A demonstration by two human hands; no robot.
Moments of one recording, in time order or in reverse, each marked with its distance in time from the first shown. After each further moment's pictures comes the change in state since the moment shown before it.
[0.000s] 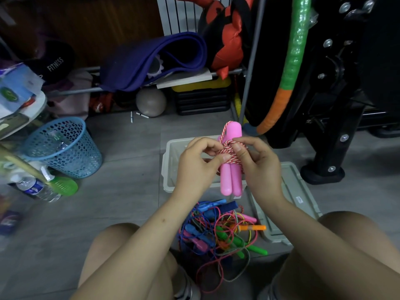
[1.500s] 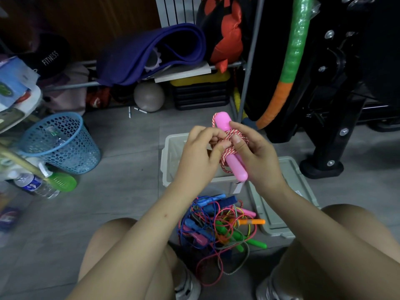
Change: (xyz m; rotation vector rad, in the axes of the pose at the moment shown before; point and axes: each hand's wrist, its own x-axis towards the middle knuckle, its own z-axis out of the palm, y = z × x) left_hand 0.004 -0.004 0.000 0.174 -0.033 0.161; right_hand 0.011 0.007 0.001 0.031 -0.156 -0.022
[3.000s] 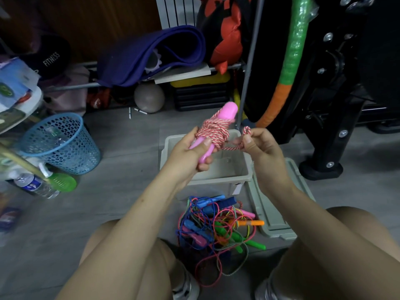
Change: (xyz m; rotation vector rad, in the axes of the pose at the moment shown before) left_hand 0.012 -0.012 -0.016 -0.765 -0.177 -0.669; right_hand 0.003 0.001 -0.012 0.183 0.052 0.016
